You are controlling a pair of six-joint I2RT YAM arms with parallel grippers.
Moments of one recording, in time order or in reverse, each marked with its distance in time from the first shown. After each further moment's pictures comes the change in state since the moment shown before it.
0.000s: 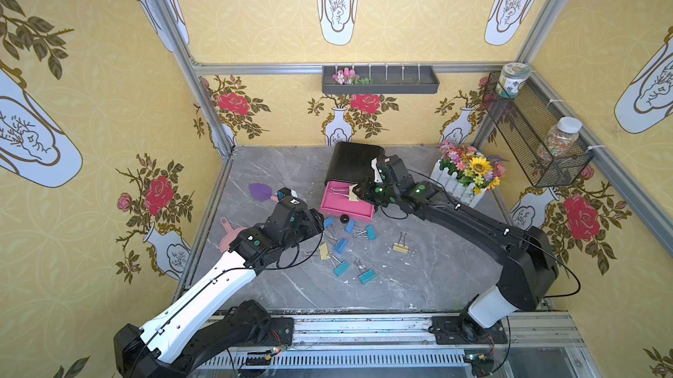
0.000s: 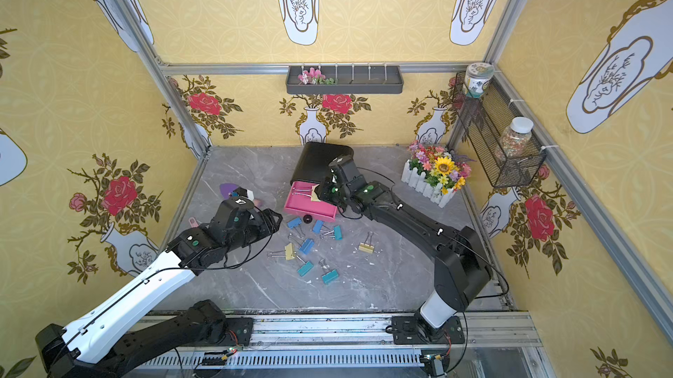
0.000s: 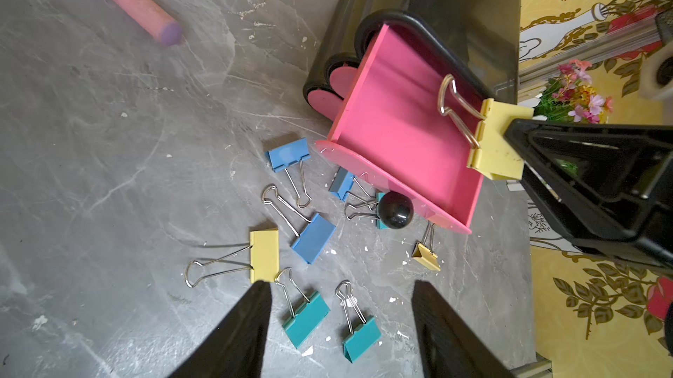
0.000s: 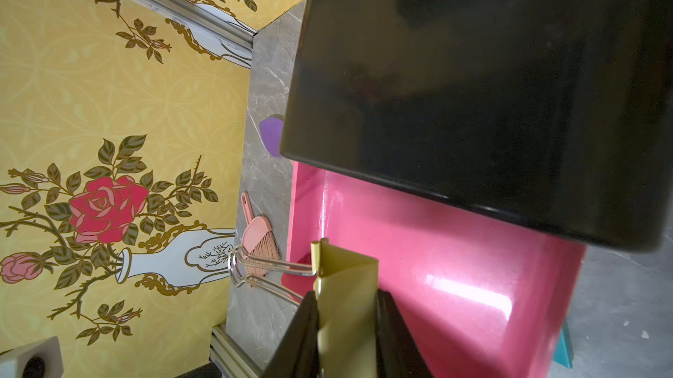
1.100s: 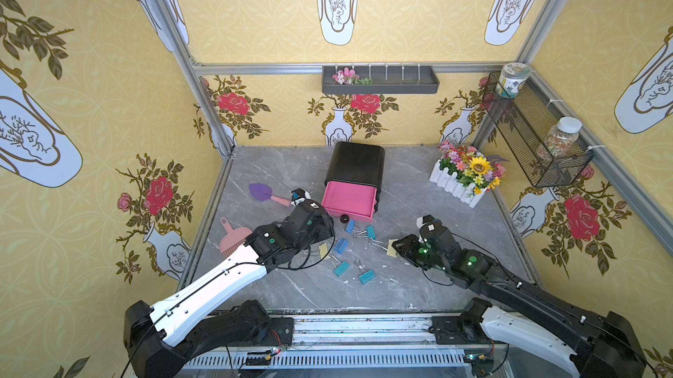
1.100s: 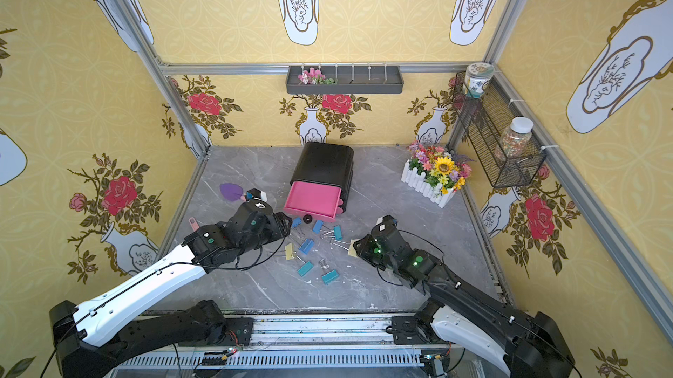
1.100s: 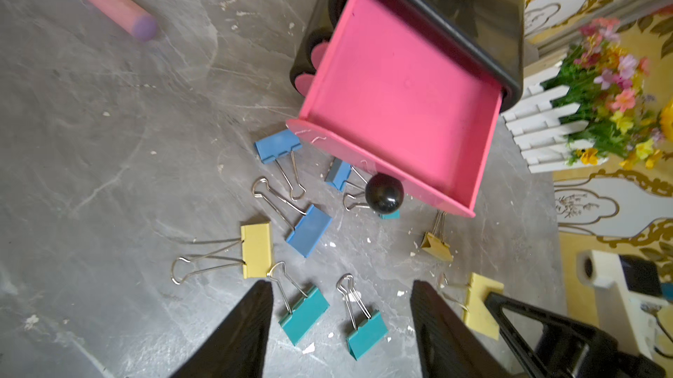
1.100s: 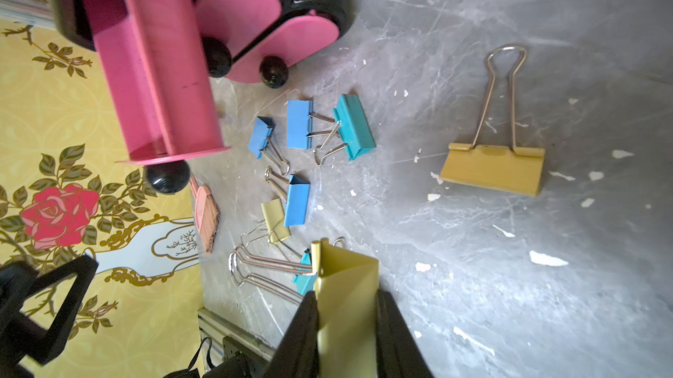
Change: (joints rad) left arm -0.121 0.074 0.050 -0.015 -0.113 -0.019; right arm 0.046 -0.727 -0.777 -0.012 0.088 0.268
